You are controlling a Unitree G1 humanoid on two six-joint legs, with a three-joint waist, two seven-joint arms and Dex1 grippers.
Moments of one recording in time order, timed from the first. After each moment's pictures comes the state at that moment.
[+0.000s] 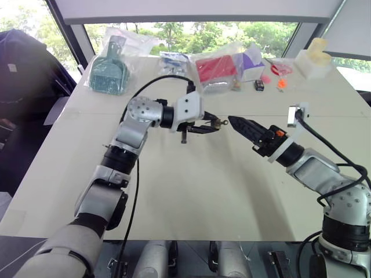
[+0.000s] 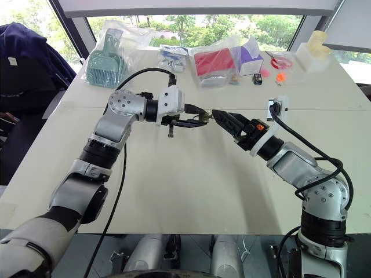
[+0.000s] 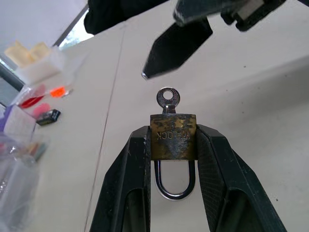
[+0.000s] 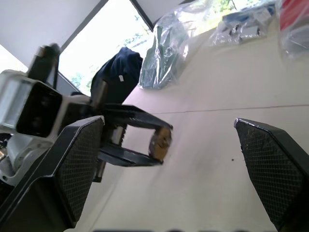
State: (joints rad) left arm -0.96 0.26 -0.21 0.41 -0.01 -0.03 -1.22; right arm -0.32 -0.48 -0.33 -0.37 1.35 0.91 0.11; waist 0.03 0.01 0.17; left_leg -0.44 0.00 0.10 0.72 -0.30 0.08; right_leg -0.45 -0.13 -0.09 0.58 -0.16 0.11
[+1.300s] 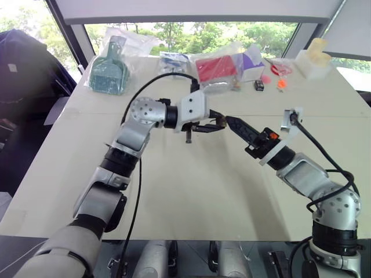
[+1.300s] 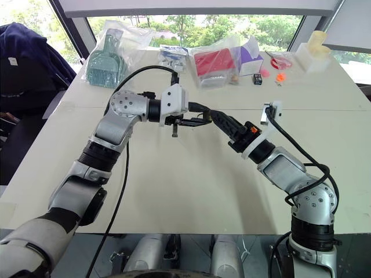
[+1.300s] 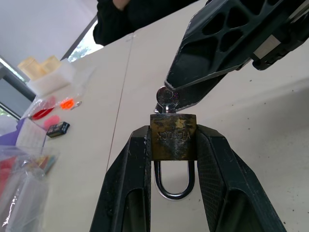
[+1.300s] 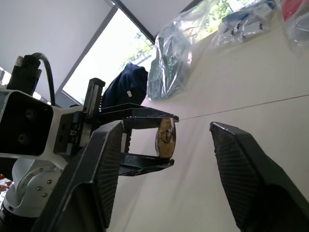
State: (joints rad) left arm -0.96 0.27 -0.25 0.33 -0.06 0.01 -1.16; right arm -0.28 -0.42 -0.28 -0.39 1.45 0.82 0.00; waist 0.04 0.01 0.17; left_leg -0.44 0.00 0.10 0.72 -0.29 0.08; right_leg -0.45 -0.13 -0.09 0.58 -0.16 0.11
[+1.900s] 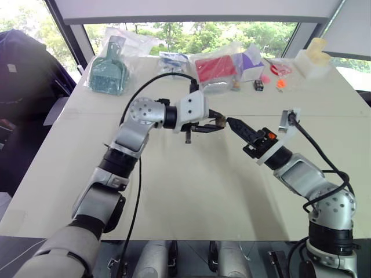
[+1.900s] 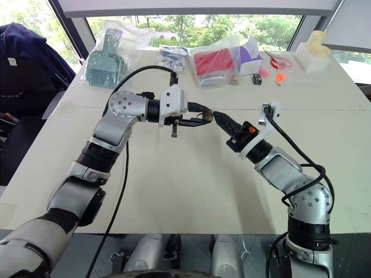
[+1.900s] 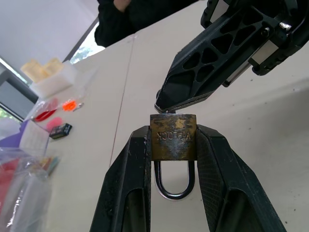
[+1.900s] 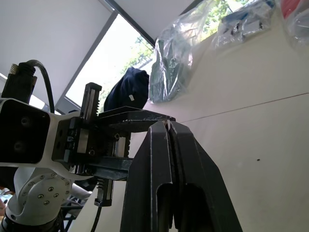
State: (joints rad) left arm -0.95 0.29 -0.26 0.31 -0.06 -0.02 -1.14; right arm -0.28 -0.39 -0.26 -0.39 1.46 0.80 -0.02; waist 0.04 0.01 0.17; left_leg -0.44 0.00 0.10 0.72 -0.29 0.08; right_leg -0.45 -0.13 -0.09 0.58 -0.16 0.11
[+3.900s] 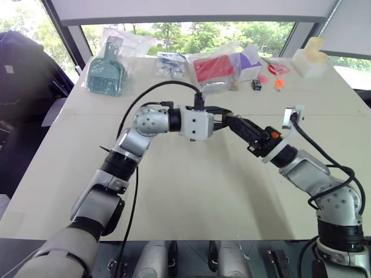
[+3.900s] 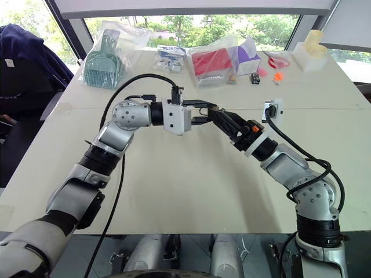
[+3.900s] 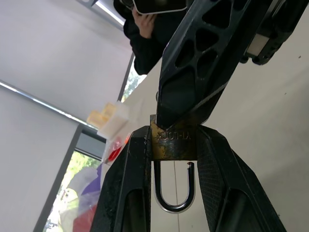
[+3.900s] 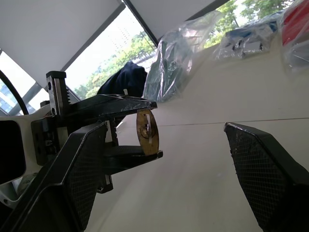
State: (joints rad) left arm -0.92 0.30 -0.32 0.34 0.11 -0.47 -0.92; right arm -0.28 -0.49 -0.22 -0.35 1.30 0.73 0.21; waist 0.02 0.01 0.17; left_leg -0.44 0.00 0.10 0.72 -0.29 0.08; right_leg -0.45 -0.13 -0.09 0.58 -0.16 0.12
